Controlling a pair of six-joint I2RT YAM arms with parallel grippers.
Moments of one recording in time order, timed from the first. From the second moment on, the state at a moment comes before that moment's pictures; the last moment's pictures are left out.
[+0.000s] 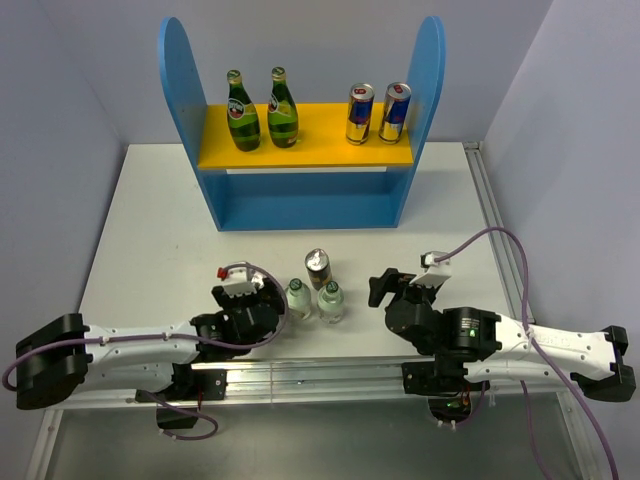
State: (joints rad) left arm -1.23 1.05 0.35 -0.08 -1.00 -1.04; right arm 1.33 0.62 0.58 -0.73 1.06 1.06
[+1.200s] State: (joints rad) left arm -0.77 1.41 0.62 0.44 -0.82 -0.43; right arm 1.33 0.62 0.54 -0.64 1.09 1.00
